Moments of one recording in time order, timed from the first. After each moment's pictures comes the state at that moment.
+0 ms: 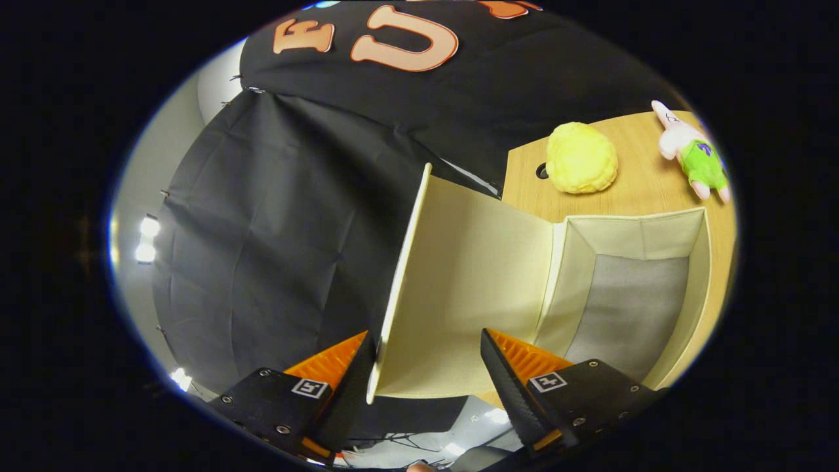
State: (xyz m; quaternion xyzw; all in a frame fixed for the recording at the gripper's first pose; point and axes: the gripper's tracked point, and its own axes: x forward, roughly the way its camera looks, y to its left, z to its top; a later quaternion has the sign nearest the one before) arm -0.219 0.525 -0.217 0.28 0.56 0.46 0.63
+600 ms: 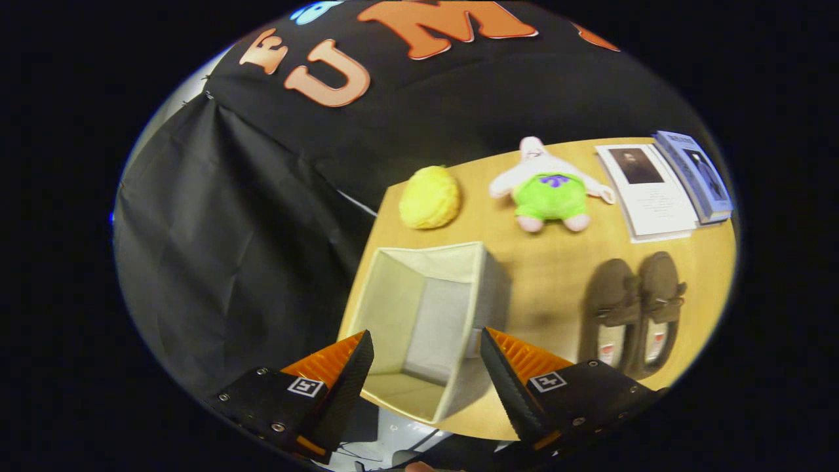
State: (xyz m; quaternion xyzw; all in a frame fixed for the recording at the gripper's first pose) arm -0.136 0.305 -0.322 0.16 0.57 0.28 0.75
